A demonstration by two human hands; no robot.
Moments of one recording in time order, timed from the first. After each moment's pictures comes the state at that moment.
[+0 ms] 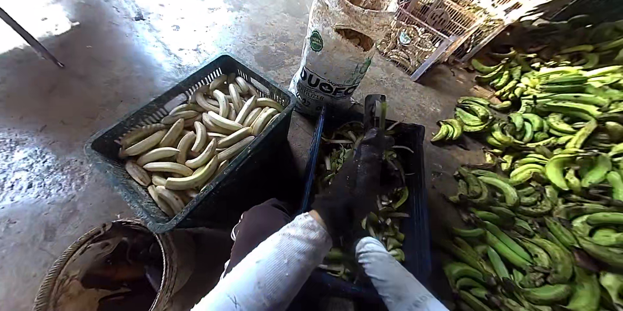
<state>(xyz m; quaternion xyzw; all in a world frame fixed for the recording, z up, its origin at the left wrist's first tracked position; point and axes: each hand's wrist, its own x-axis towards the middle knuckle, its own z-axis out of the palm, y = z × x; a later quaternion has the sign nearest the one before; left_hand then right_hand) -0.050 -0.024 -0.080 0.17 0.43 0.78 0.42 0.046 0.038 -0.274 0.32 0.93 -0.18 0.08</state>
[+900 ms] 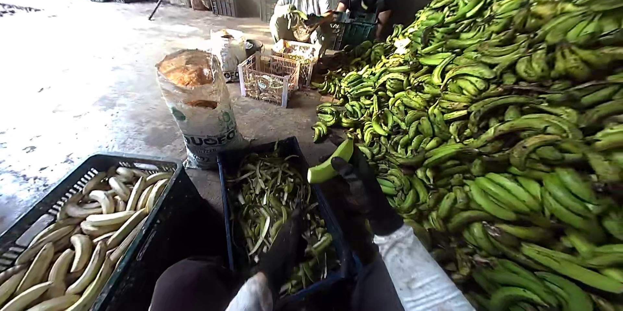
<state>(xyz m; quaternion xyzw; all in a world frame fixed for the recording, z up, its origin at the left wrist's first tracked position) 0.084 -0.002 -0.137 0.27 0.60 0.51 0.55 0.198 0.161 -0.050 0.24 0.62 -0.63 -0.40</state>
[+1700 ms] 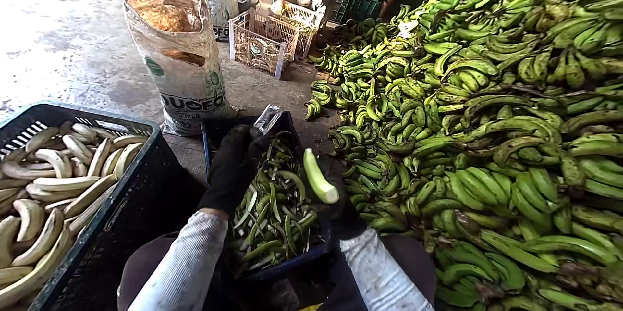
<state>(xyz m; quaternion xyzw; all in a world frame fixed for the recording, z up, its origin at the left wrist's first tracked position) -0.031 0.018 -0.091 0.42 0.77 0.46 0.15 0.174 0.127 -0.131 0.10 0.49 -0.80 -0.33</state>
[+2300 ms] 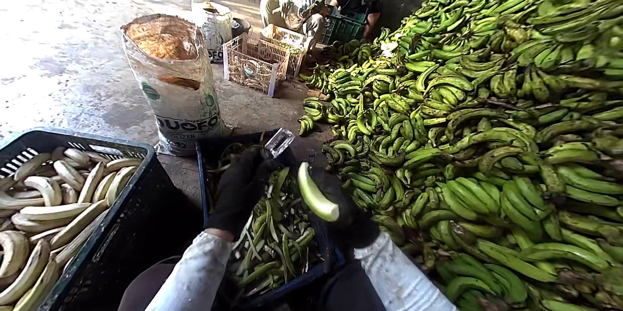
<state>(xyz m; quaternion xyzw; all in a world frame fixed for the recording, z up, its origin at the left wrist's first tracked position) -0.022 0.030 -0.080 0.46 0.75 0.44 0.15 0.173 0.138 -0.081 0.17 0.58 -0.75 -0.26</state>
